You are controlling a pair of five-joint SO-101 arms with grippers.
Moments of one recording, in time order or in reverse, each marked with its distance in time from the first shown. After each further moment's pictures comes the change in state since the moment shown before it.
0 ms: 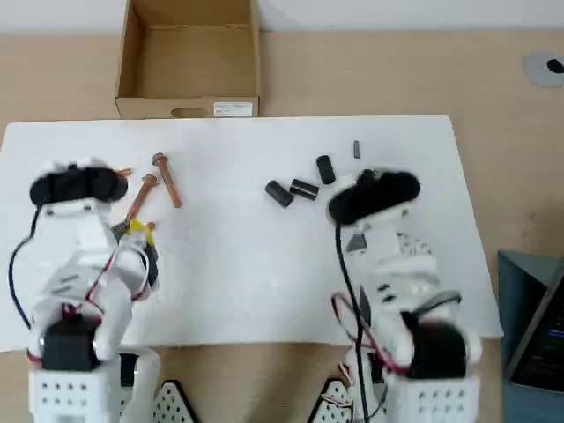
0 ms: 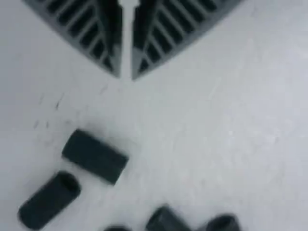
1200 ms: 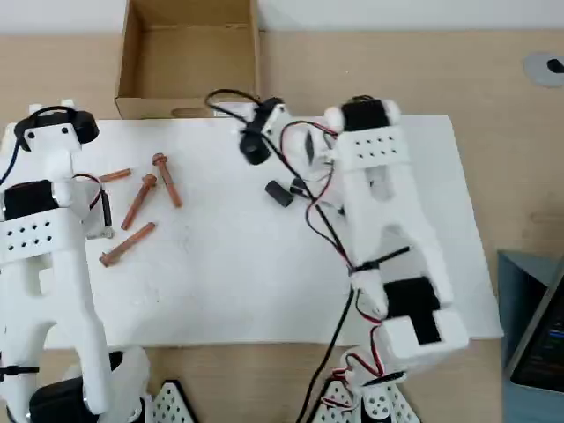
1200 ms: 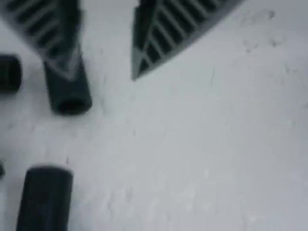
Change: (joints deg) left arm -17.6 50.9 -27.7 7.9 -17.9; right arm -9.1 84.0 -58.5 12.0 39.0
